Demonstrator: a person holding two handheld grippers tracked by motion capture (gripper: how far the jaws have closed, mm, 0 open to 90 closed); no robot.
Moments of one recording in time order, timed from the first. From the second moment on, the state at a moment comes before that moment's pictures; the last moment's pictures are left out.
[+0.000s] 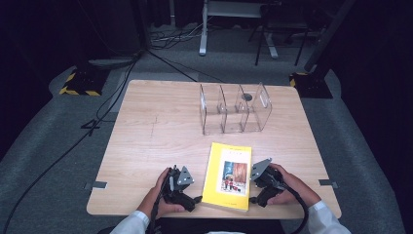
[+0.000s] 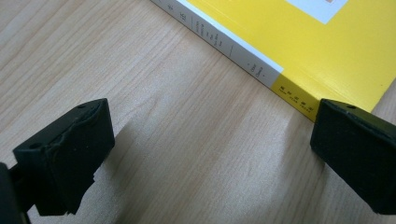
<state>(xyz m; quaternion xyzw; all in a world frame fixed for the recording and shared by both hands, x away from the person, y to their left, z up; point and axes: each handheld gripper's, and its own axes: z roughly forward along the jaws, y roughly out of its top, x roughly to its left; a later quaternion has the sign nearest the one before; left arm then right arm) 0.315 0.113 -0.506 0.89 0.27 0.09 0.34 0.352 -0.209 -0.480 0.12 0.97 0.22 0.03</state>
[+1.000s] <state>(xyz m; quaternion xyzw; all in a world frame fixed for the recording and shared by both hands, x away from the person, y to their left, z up) 0.303 0.118 -0.500 0.90 0.25 0.08 0.35 0.345 -0.227 -0.470 0.12 0.92 0.37 0.00</state>
